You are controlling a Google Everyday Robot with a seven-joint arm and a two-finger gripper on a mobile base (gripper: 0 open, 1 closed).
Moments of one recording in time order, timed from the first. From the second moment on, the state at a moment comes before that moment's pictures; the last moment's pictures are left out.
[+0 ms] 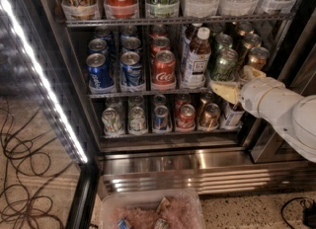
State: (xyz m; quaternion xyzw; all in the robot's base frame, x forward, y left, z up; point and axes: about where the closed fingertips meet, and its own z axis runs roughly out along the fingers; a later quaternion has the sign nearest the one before) arm 0.606 -0.229 0.852 -0.21 0.76 0.02 0.61
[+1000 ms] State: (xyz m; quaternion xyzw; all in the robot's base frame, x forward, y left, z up) arm 0.584 -0.227 0.848 -0.20 0.76 0.02 0.62
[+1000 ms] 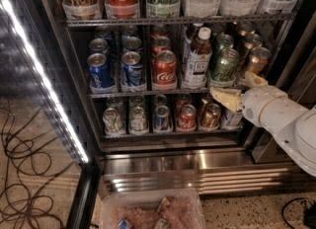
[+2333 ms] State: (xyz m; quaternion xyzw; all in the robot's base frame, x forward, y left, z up) arm 0.624 -0.216 0.862 -0.18 0.71 0.02 0.68
